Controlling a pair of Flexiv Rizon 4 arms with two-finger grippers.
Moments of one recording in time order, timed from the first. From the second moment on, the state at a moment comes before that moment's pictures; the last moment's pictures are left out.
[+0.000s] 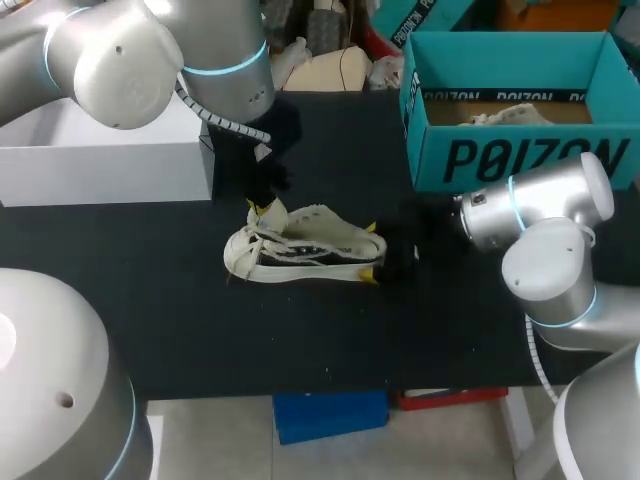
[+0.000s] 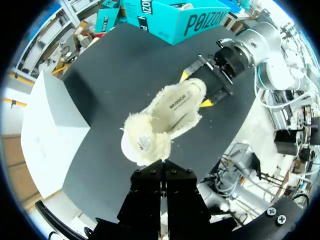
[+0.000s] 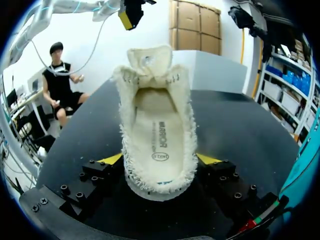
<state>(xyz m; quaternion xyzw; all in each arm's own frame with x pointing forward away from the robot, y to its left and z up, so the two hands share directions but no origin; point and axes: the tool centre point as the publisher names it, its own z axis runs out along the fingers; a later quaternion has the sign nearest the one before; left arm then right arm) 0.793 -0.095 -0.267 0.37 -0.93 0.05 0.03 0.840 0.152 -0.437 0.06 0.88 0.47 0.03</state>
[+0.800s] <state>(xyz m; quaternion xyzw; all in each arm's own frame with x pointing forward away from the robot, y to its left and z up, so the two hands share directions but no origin) 0.809 -0.127 -0.274 0.00 -0.99 0.13 0.09 0.840 0.152 -0.437 0.06 0.88 0.47 0.03</state>
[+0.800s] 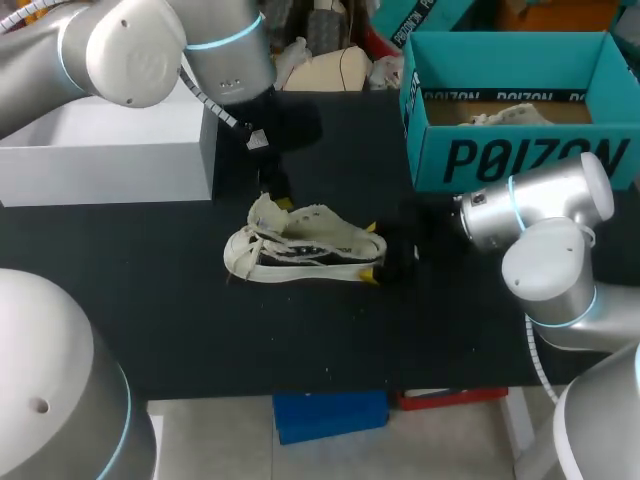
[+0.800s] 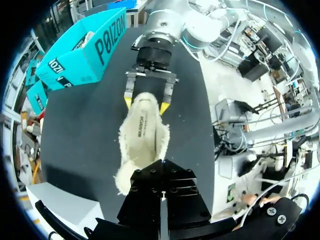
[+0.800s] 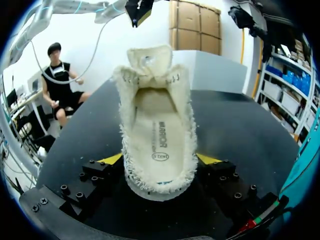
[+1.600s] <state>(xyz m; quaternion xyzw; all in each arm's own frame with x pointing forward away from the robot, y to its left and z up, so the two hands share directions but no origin) 0.842 -0.173 -0.359 0.00 -0.98 0.13 0.17 0.840 0.152 -0.437 0.06 0.88 0.47 0.03</state>
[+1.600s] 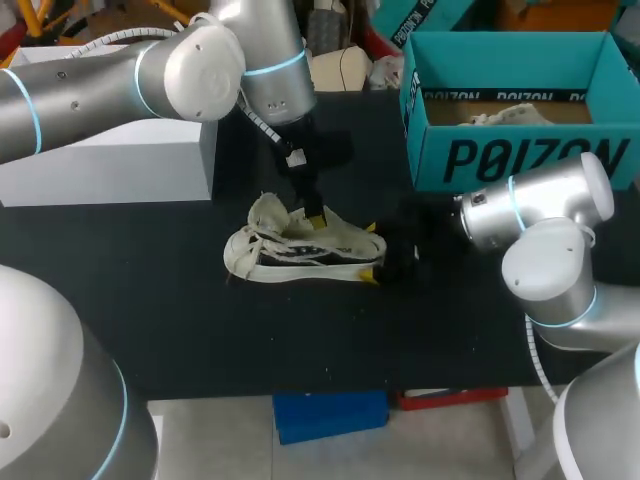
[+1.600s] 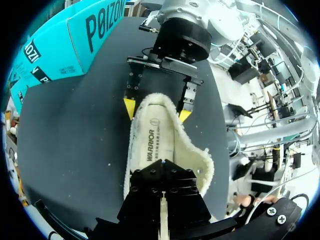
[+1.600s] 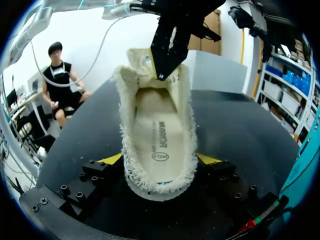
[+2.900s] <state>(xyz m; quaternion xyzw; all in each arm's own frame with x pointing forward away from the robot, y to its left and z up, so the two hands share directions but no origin) 0.808 -0.179 -0.415 -0.03 -0.98 0.08 0.19 0.840 0.152 -0.437 0.06 0.88 0.47 0.03</state>
